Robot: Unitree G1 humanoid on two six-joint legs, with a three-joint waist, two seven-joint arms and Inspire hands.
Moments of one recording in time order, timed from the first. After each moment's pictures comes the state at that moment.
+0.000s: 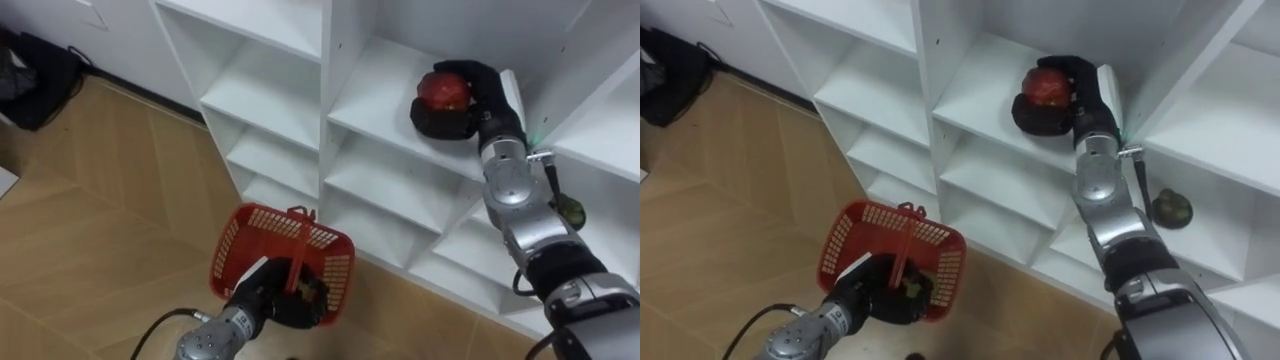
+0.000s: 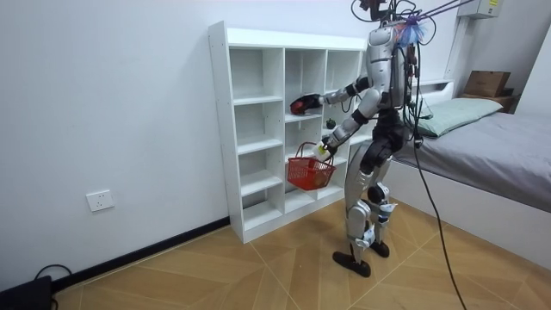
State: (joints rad) left arm -0.05 0.19 -0.36 0.69 -0.16 -0.07 -0.17; right arm -0.60 -0.32 0.24 0.92 -0.01 -0.23 -0.29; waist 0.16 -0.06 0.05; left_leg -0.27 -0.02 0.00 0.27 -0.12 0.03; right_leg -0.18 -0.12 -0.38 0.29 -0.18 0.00
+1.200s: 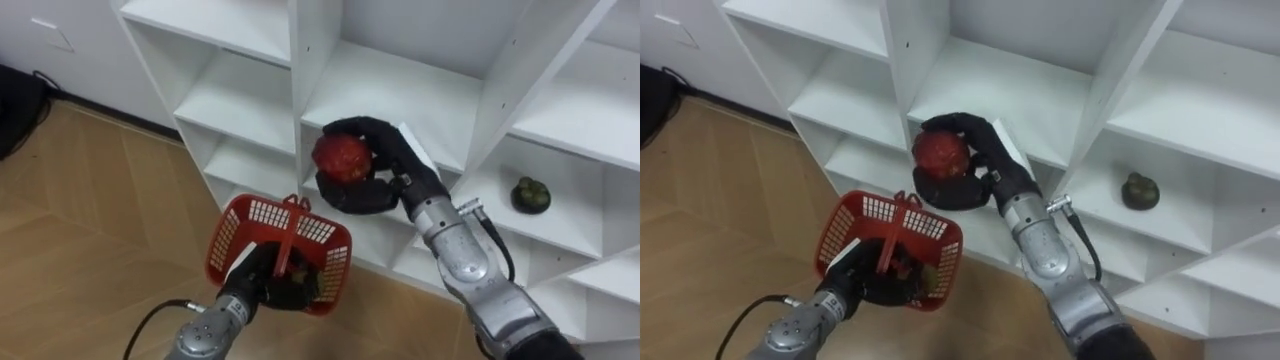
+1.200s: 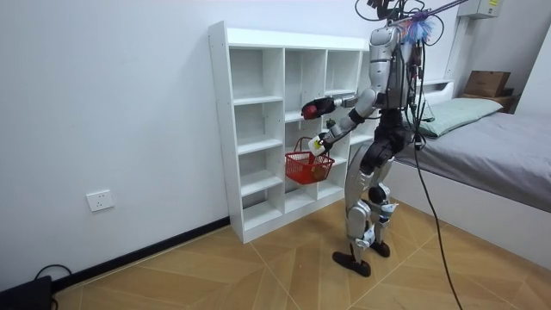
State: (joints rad) left arm -0.09 0.17 -0.34 0.73 -0.17 -0.14 -0.09; right arm -0.20 -0.27 0.42 0.38 -0.05 -0.23 -0.06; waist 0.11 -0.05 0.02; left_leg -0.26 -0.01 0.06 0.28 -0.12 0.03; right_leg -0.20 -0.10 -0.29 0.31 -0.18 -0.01
